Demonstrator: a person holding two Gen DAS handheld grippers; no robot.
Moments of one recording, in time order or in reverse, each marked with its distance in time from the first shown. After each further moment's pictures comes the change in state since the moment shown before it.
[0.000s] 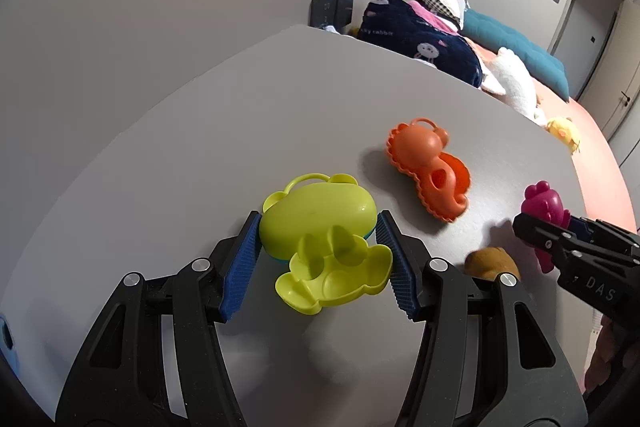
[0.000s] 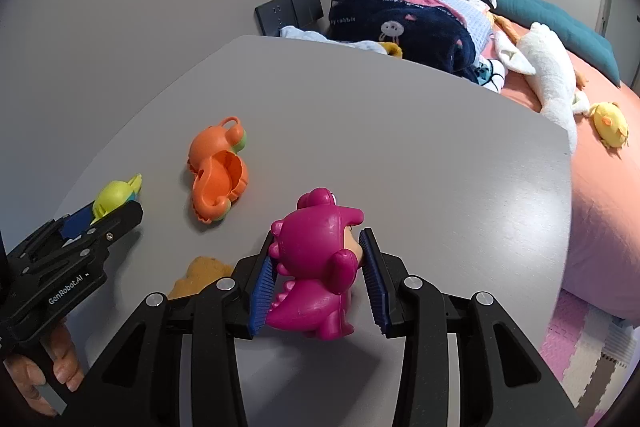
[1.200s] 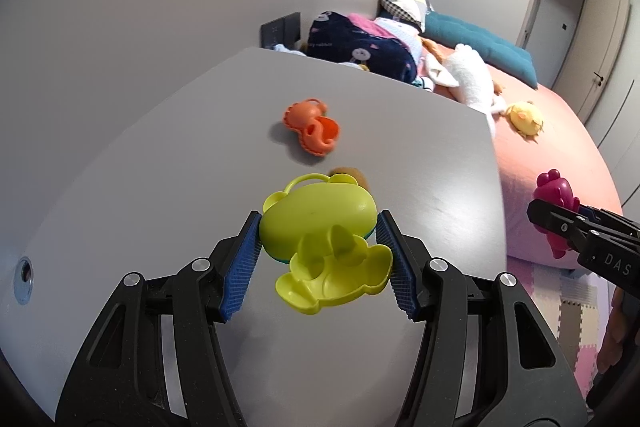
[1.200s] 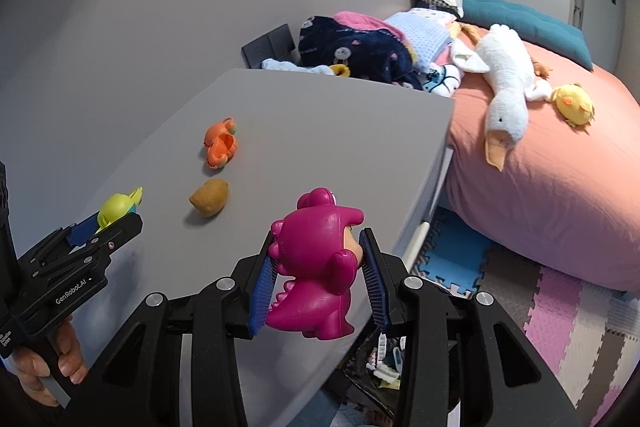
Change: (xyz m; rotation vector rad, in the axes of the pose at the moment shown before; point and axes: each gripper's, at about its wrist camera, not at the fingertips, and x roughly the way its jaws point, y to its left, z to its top) left arm -0.100 -0.075 -0.053 0.083 -0.058 -0.047; right arm -0.133 -0.060 -0.074 0.072 -0.098 0.003
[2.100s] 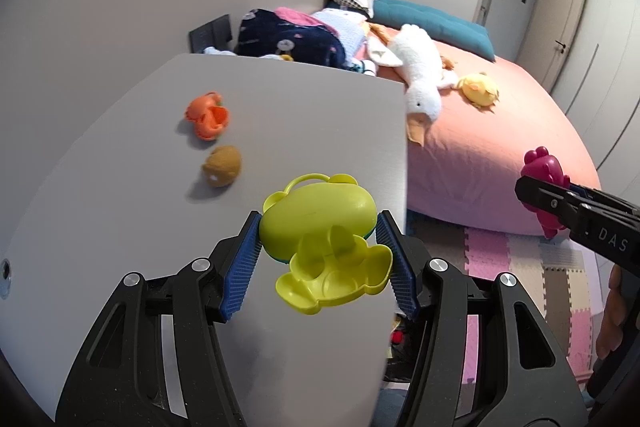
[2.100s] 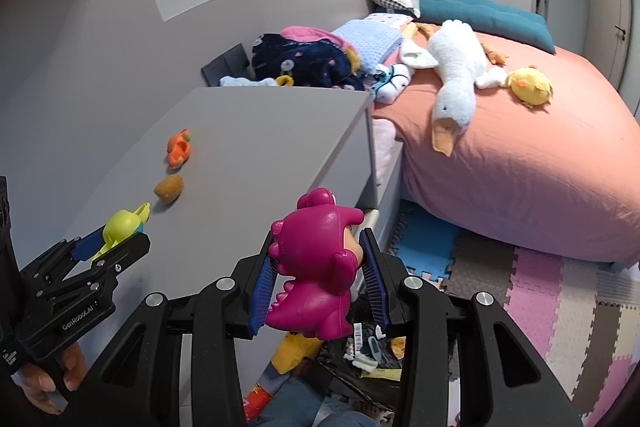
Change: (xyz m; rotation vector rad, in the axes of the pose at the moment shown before) left arm -0.018 -0.098 -0.024 0.120 0.020 -0.106; right arm -0.060 -0.071 -0.034 0.088 -0.046 -0.073
